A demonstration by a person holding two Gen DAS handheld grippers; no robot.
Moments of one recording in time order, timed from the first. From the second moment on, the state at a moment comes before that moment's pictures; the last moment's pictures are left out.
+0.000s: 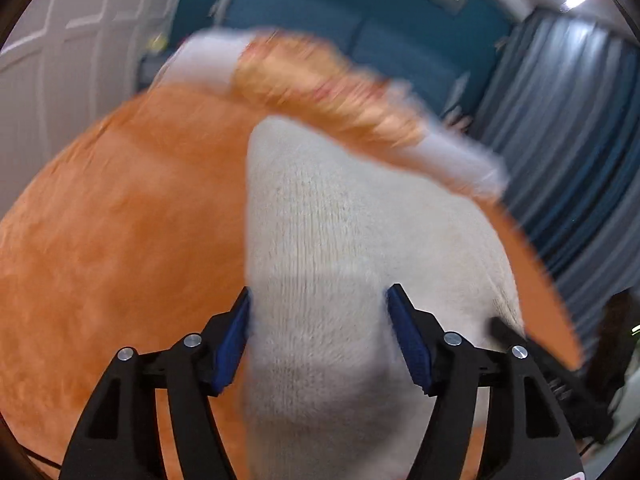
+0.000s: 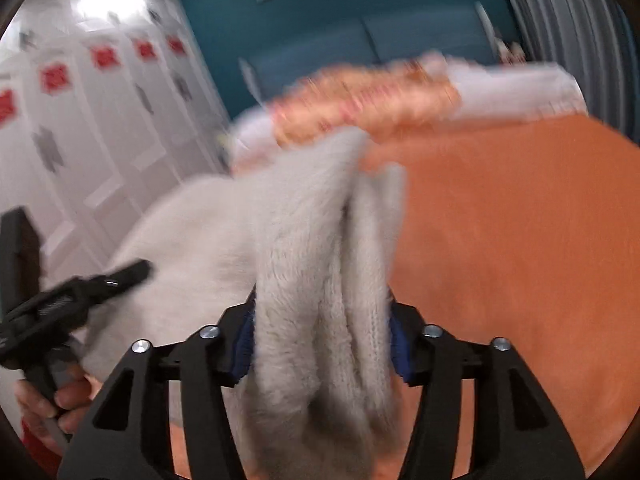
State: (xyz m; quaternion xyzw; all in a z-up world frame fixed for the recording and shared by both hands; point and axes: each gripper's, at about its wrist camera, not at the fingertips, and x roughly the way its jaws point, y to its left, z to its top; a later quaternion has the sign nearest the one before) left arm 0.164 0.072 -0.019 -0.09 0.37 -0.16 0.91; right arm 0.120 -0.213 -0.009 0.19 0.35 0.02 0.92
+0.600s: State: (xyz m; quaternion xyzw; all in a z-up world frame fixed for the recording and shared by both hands) left arm 0.138 0.077 -0.070 -0.03 0.42 -0.09 0.90; right arm 0.104 -0.158 -0.041 0.10 0.40 0.03 0.91
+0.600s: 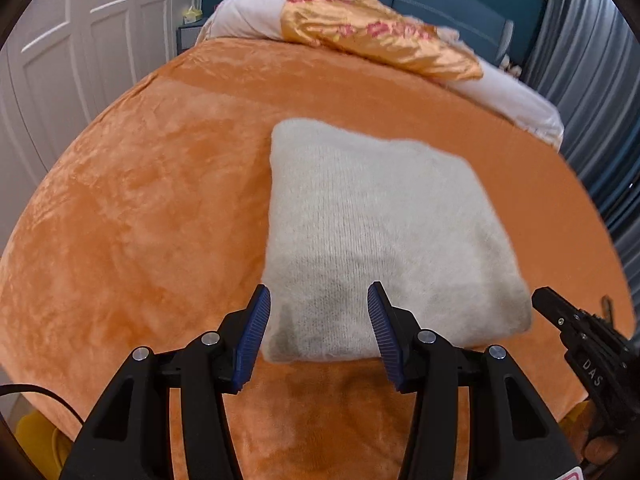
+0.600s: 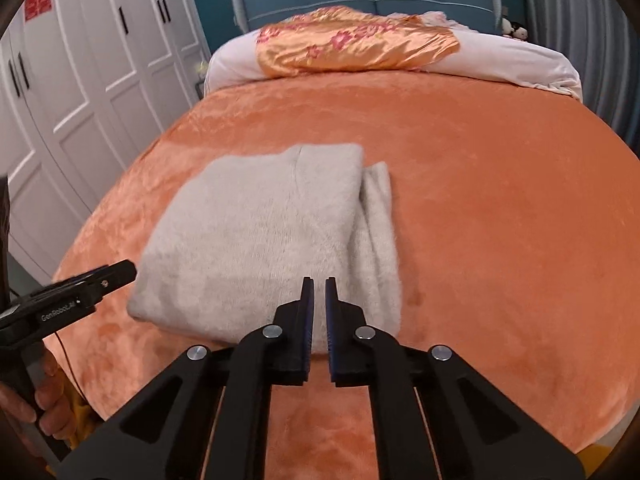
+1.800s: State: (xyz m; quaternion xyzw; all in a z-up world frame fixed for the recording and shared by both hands) left arm 0.099 0.046 -0.093 0.04 0.43 0.00 0.90; right arm 0.052 -0.140 -0.055 0.10 0.43 -0.02 0.90
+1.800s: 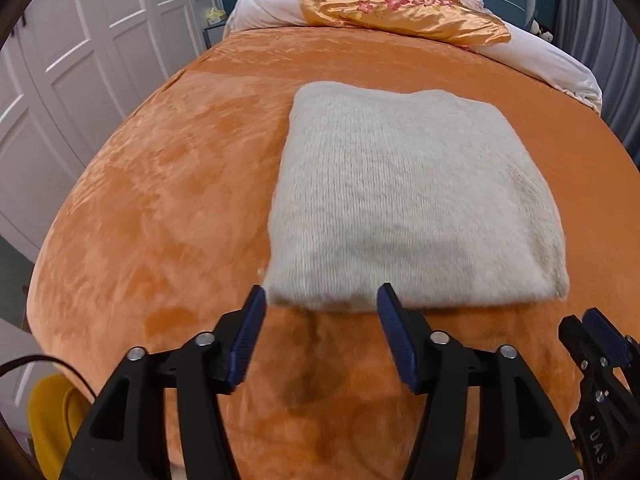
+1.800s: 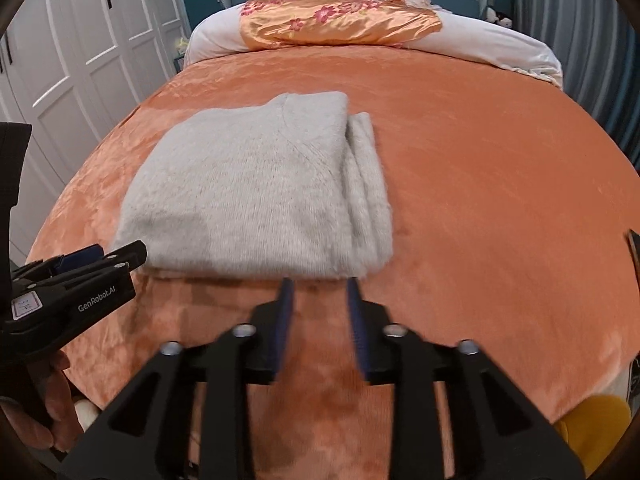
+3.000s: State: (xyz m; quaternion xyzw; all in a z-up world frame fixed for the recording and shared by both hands) left arm 0.052 0.030 -0.154 0.06 0.42 0.01 0.91; right arm 0.017 -0.117 -0.108 0.08 0.46 -0.05 0.88
